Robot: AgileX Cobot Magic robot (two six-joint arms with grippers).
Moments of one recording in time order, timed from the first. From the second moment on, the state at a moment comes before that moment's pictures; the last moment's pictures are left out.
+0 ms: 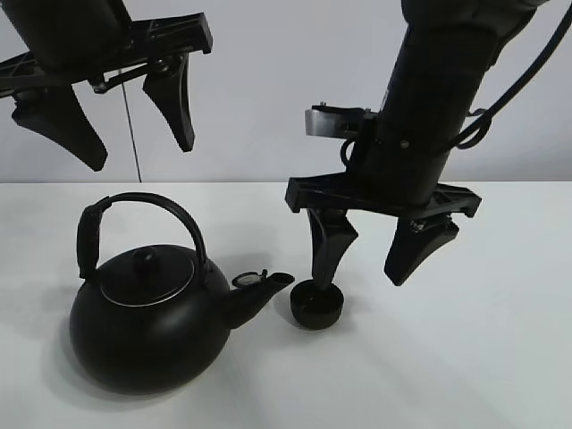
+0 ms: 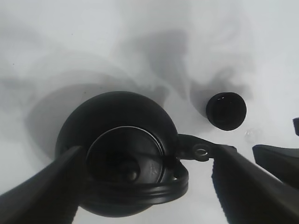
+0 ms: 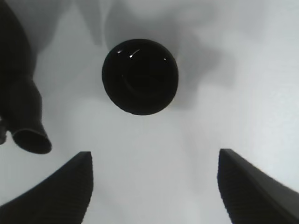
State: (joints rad) left arm -0.53 1.66 -1.32 -0.09 0.92 -0.44; right arm 0.47 1.89 -1.27 0.20 0.89 0.01
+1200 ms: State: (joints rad) left arm -0.53 1.66 -1.32 -0.09 0.92 -0.44; right arm 0.24 1.58 -1.27 0.17 1.11 0.04
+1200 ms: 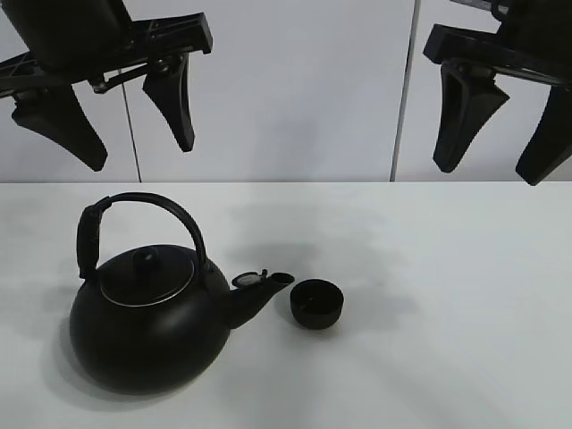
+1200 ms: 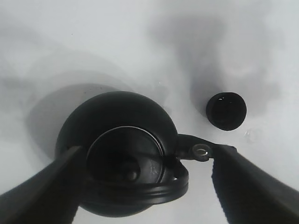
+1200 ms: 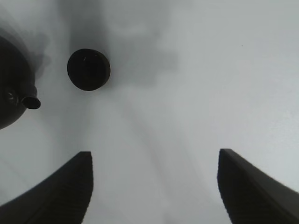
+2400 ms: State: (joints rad) left arm -0.53 1.66 -1.32 -0.09 0.88 -0.44; right arm 0.24 1.54 -1.27 0.18 1.12 0.05
